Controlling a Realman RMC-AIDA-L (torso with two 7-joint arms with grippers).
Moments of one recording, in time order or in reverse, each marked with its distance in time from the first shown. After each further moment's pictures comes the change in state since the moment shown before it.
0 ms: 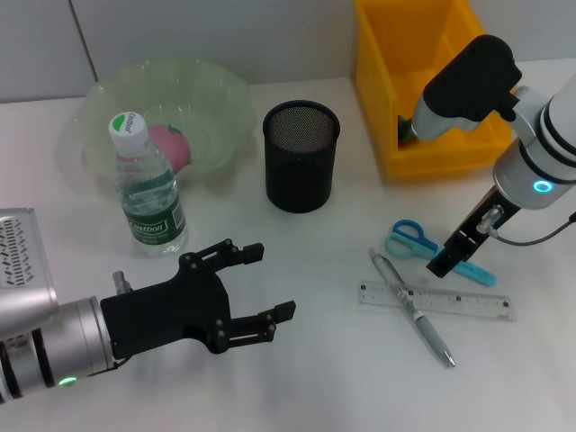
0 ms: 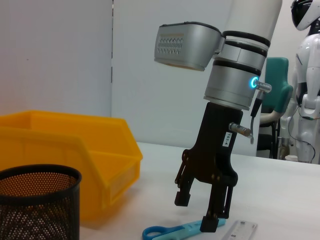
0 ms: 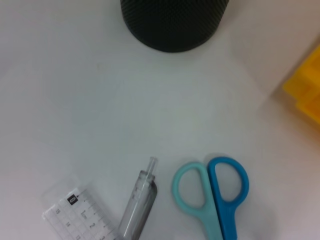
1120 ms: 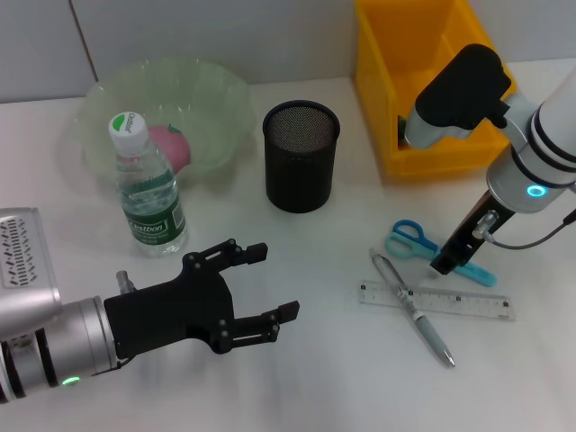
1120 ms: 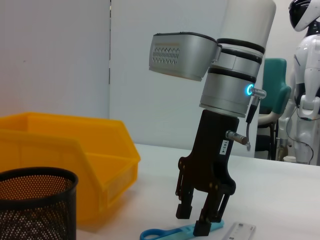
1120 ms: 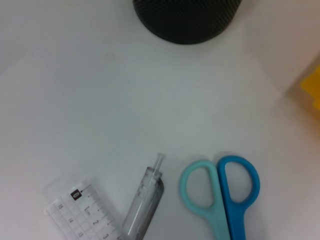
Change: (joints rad) left arm -0.001 -0.004 0.002 0.004 0.000 0.000 0.001; right arm 0.023 0.000 -0.005 0.060 0.002 0.026 -0.034
